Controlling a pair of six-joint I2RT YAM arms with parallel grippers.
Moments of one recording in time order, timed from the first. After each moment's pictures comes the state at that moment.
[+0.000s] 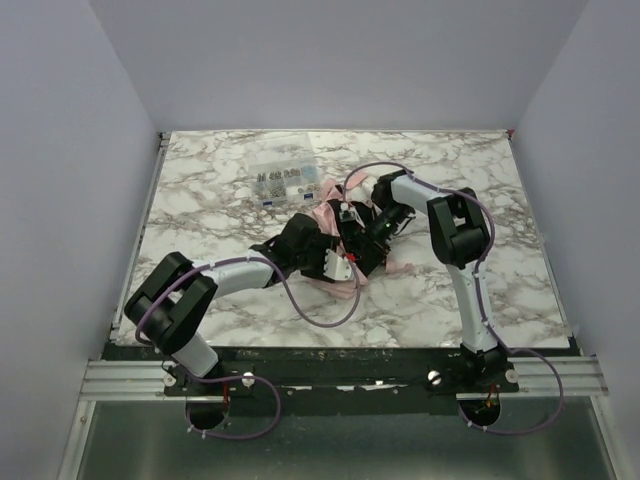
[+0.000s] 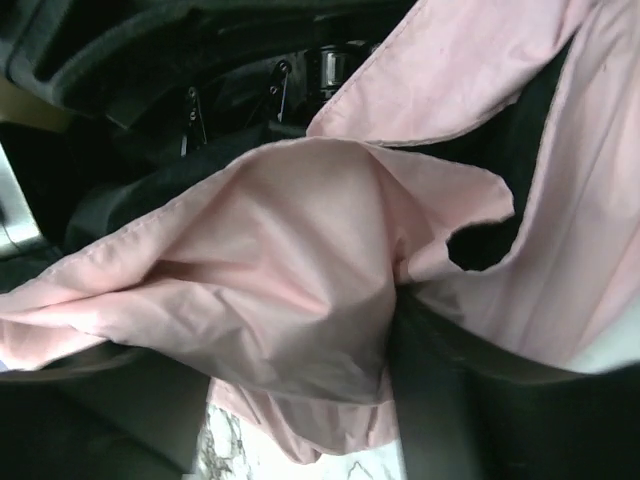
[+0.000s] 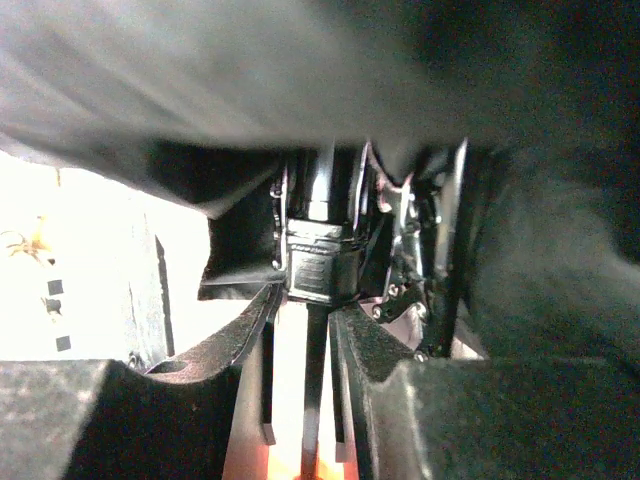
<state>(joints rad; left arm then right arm) -0.70 1.57 0.73 0.13 0.30 1.10 0.39 2.40 1.79 -1.42 -0.94 -1.09</state>
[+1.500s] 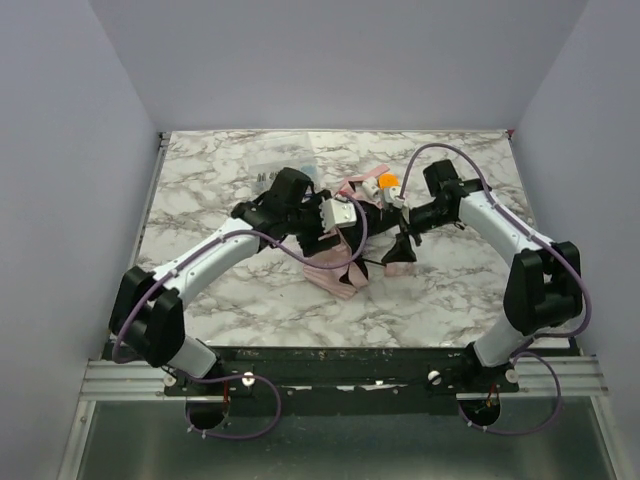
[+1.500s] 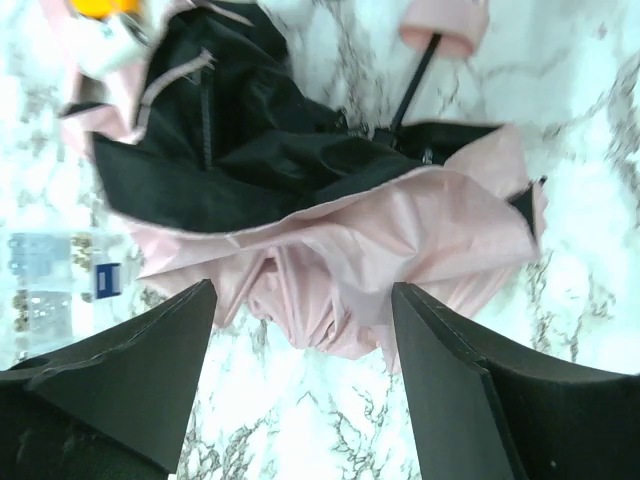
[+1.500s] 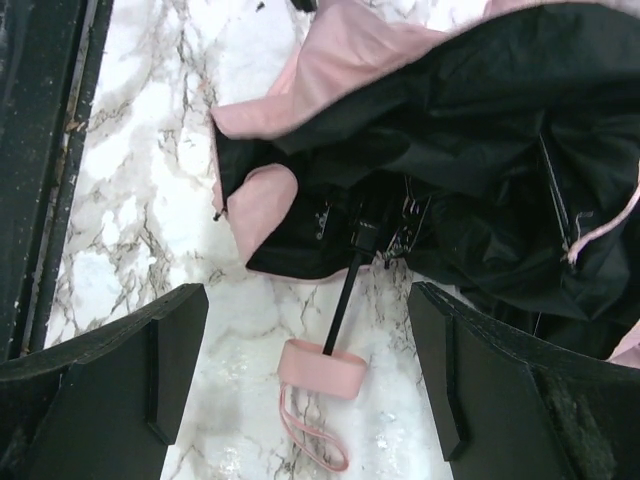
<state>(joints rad) -0.63 1.53 1.17 -0.44 0.43 0.70 0.25 1.65 1.23 -0.90 -1.04 -1.23</state>
